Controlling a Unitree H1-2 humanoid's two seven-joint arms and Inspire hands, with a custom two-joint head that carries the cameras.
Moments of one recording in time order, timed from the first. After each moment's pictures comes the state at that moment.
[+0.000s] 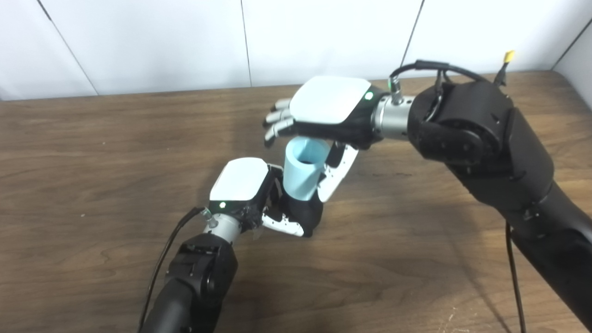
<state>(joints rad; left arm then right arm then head) -0.19 0.11 -0.45 -0.28 1.16 0.28 -0.45 -0.76 -0.47 0.41 -0.53 -0.73 0.11 1.05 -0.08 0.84</state>
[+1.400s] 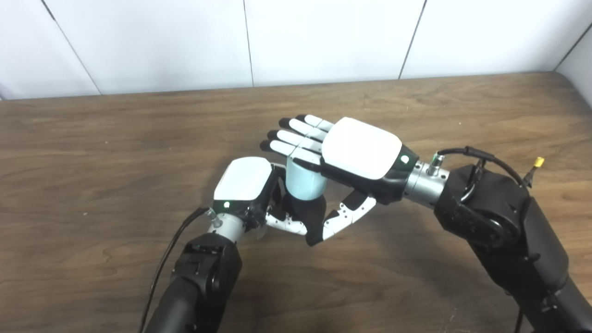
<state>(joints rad) -0.19 0.10 -0.45 -0.25 1.15 0.27 -0.40 -0.35 -0.43 0.31 -0.59 -0.80 -0.17 0.67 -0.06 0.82</state>
